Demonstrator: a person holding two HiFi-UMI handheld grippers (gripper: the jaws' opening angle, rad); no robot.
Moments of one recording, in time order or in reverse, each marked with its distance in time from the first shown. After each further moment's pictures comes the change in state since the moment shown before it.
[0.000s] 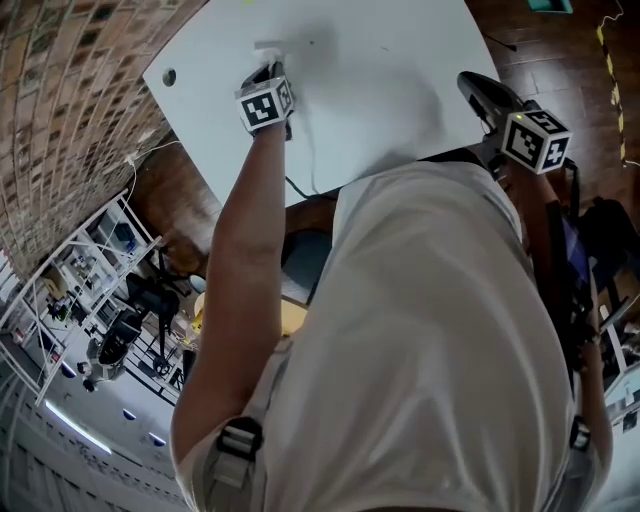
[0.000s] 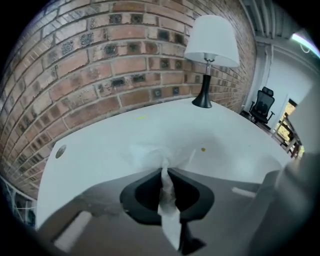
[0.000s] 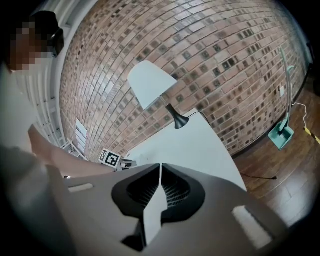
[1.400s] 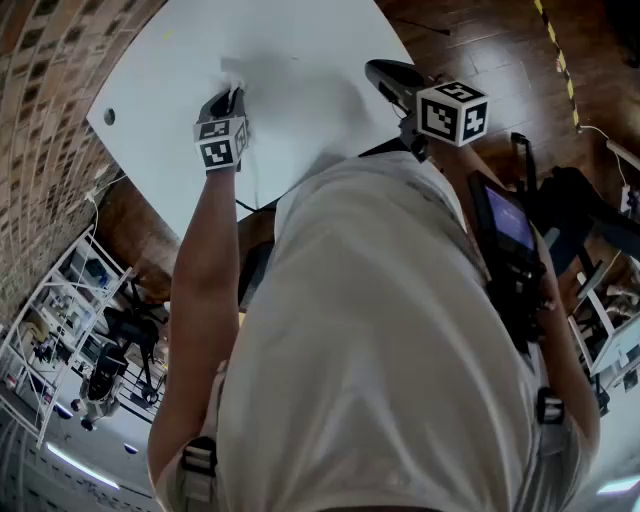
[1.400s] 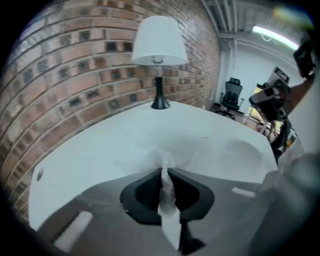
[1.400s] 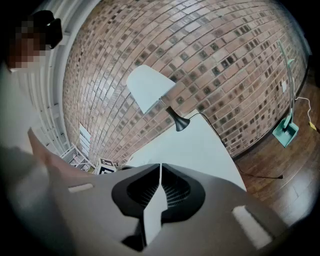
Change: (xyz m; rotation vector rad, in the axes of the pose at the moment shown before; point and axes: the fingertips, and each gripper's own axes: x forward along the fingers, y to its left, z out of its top) left arm -0.013 -0.113 -0.013 0.242 -0.038 -0.186; right arm -0.011 -0.013 0.010 0.029 -0.016 0.057
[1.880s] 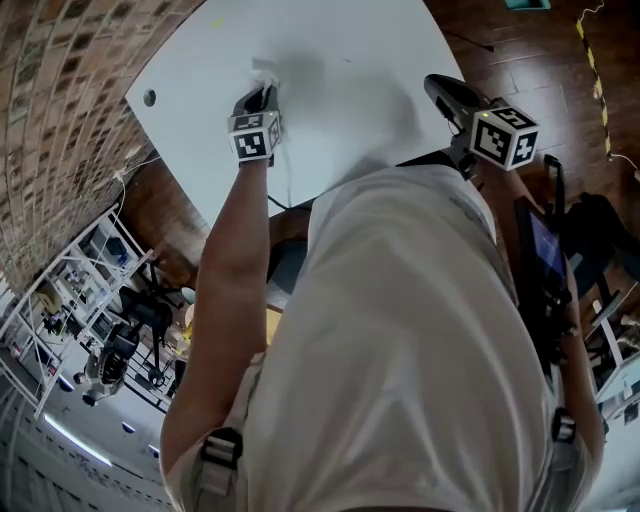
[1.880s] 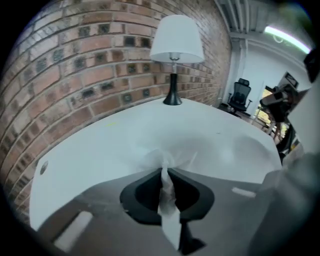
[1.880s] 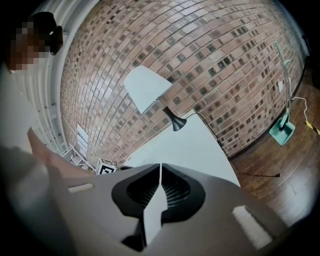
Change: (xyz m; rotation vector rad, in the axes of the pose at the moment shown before) left arm -0.004 0.049 -0.016 -0.068 0.018 0.064; right arm 0.003 -0.003 -0.001 0.009 -0.007 -0.033
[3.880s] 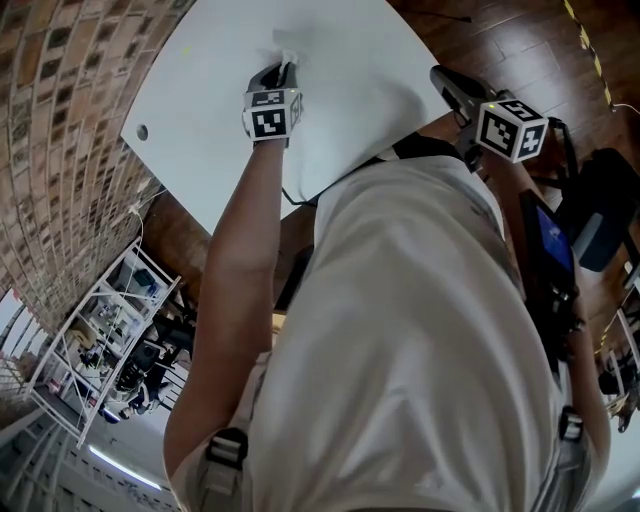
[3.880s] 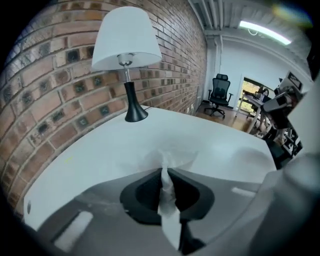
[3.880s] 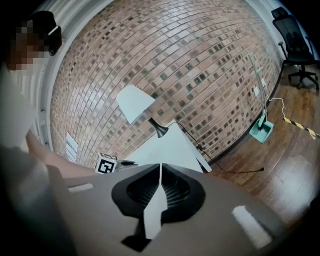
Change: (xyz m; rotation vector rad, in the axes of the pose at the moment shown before) left arm 0.034 -0.110 0.079 0.180 -0.045 -0.134; right arm -0.078 -0.033 -0.016 0.068 -0.133 -0.134
